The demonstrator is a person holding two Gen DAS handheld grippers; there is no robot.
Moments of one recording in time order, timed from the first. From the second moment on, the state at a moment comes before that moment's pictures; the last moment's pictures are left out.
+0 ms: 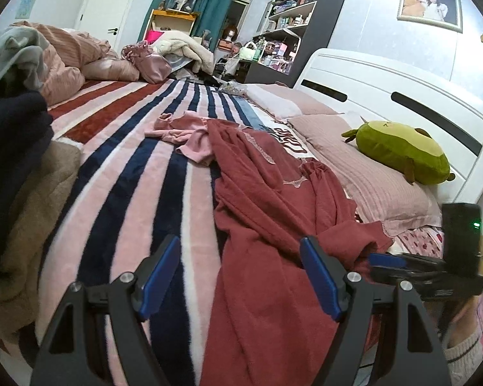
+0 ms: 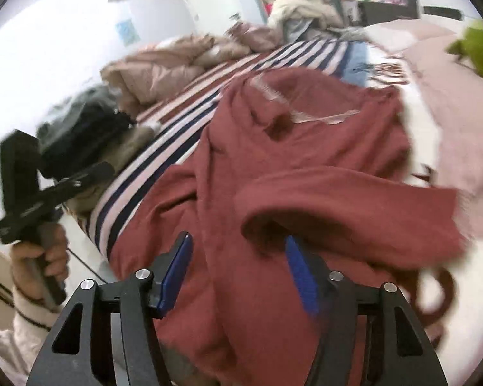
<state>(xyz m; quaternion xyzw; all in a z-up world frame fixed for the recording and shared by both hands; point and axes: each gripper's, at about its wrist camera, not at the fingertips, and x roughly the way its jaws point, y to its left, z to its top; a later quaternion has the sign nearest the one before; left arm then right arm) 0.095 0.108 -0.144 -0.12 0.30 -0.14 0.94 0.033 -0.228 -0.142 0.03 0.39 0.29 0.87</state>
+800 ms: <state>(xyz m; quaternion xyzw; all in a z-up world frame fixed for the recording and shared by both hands) 0.089 0.100 -0.125 -0.11 0.28 -0.13 0.95 0.051 -0.290 -0.090 0.18 0.25 0.24 0.92</state>
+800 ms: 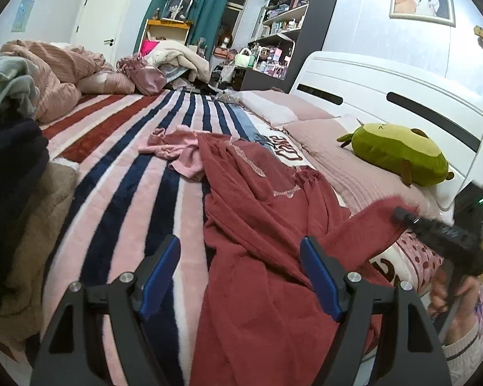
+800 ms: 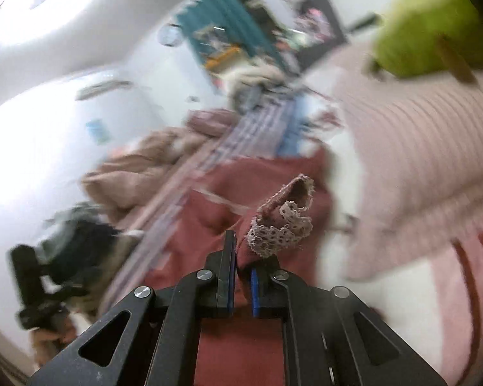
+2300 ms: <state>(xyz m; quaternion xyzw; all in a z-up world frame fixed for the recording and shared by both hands) 0.109 -0.036 -0.157 0.03 0.36 -0.24 0.90 0.055 -0.316 -0.147 0.19 0.35 0.31 0.86</state>
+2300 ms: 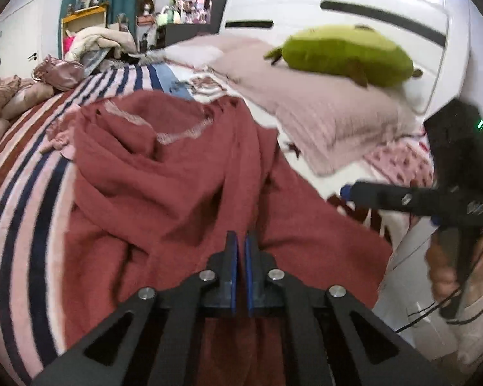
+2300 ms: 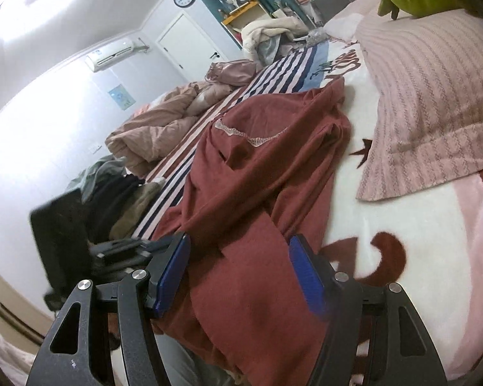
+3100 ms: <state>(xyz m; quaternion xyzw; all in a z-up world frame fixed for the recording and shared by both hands) 0.131 0.072 -0.177 -0.10 0.39 -0.30 0.86 0.135 -0.247 -0.160 0.23 0.44 0.32 0.81</state>
